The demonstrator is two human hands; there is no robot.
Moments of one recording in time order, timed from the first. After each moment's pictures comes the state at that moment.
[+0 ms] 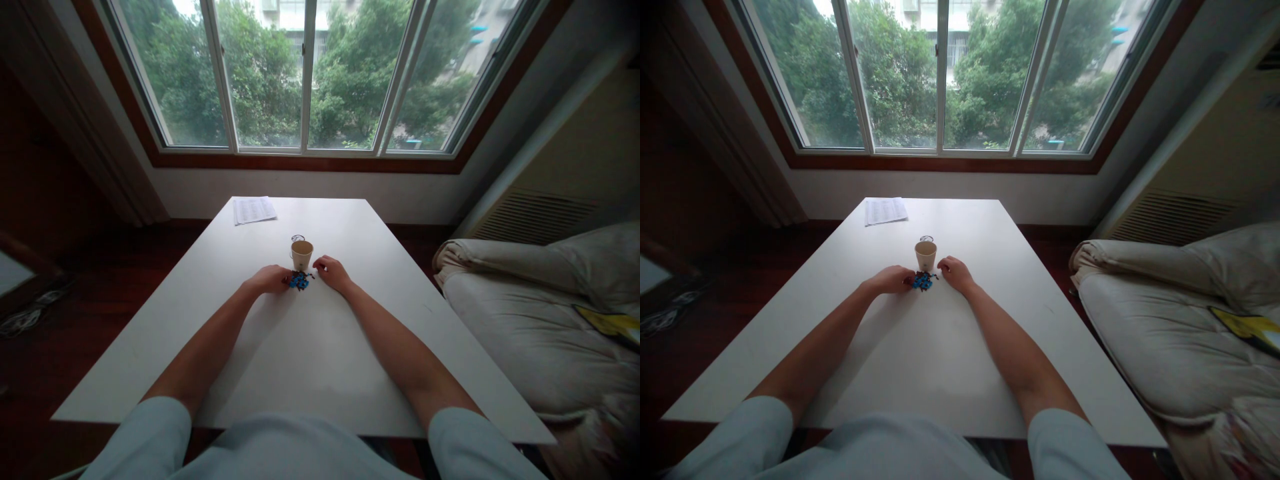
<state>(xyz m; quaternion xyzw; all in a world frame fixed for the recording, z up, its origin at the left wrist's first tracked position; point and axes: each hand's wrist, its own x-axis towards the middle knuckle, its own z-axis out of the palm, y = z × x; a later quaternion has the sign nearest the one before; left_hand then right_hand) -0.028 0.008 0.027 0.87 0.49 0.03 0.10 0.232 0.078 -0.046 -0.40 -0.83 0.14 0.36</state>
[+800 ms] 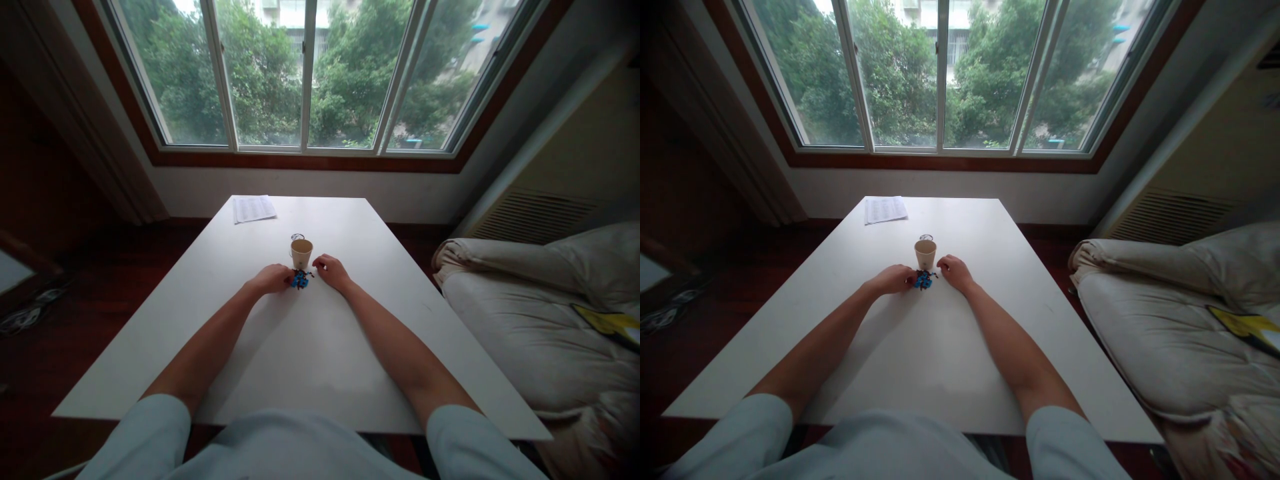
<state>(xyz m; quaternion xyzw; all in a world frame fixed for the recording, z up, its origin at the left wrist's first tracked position) -0.025 0.011 0.020 0.88 0.46 0.08 0.10 0.230 0.075 -0.042 -0.40 -0.83 0.13 0.37</state>
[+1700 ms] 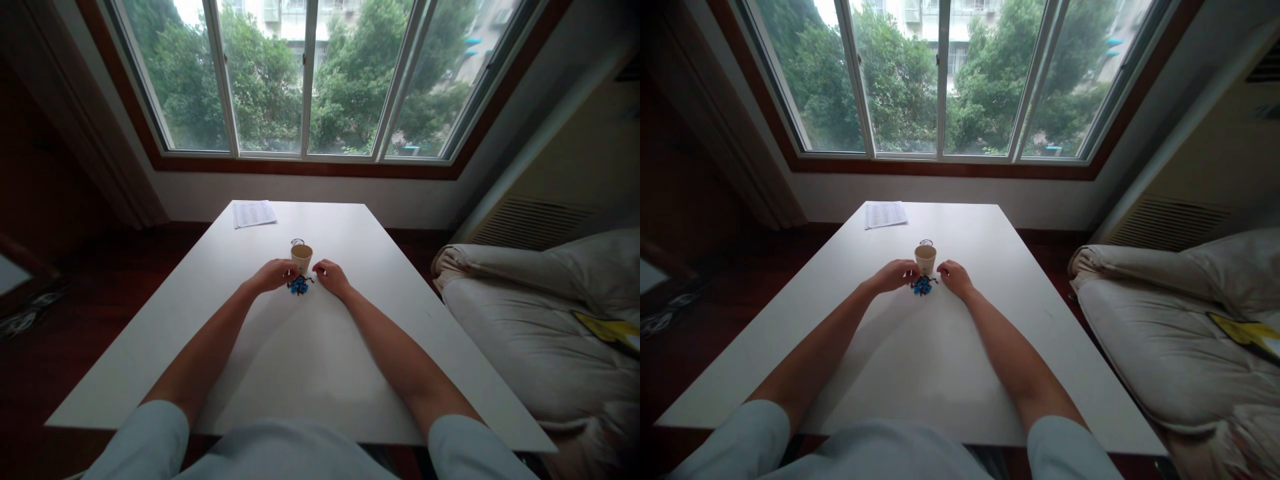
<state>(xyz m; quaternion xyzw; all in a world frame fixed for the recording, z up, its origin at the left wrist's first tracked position) -0.018 0.009 0.049 0.88 0.40 0.21 0.14 0.232 0.076 -0.045 -0.41 -0.82 0.13 0.37</state>
